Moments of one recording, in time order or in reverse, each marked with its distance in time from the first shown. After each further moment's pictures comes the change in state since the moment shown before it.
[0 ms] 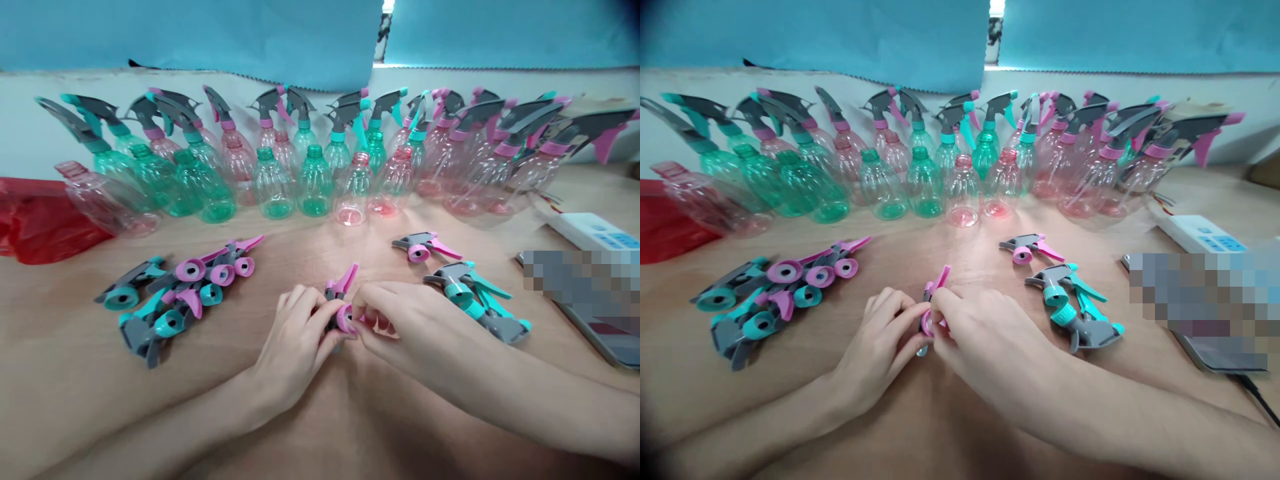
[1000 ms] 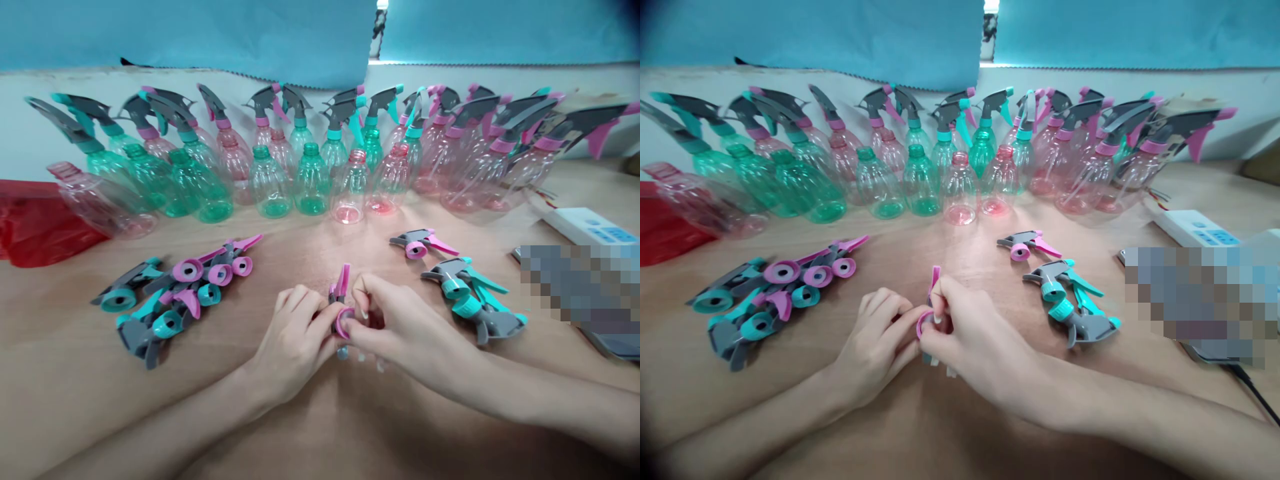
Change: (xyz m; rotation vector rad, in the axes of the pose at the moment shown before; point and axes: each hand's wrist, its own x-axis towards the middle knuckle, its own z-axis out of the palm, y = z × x) left_hand 0.003 -0.003 -0.001 0.119 0.203 0.276; right_hand -0.001 -0.001 0.019 0.808 -0.081 0.251
